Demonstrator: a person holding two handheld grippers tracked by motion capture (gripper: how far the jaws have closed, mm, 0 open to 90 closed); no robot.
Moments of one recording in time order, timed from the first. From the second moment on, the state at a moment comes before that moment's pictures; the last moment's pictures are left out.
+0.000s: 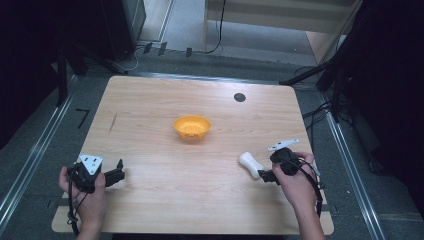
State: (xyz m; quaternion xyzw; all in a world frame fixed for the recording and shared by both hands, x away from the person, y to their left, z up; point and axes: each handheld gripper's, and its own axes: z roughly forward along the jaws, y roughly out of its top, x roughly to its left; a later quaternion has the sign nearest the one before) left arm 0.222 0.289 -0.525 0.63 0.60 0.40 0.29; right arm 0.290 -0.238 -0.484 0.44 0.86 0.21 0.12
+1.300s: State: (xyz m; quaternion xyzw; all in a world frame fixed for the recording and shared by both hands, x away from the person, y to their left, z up) left arm 0.223 0.290 -0.525 0.63 0.60 0.38 0.29; right arm 0.313 -0.195 -0.495 0.44 0.88 0.18 0.10
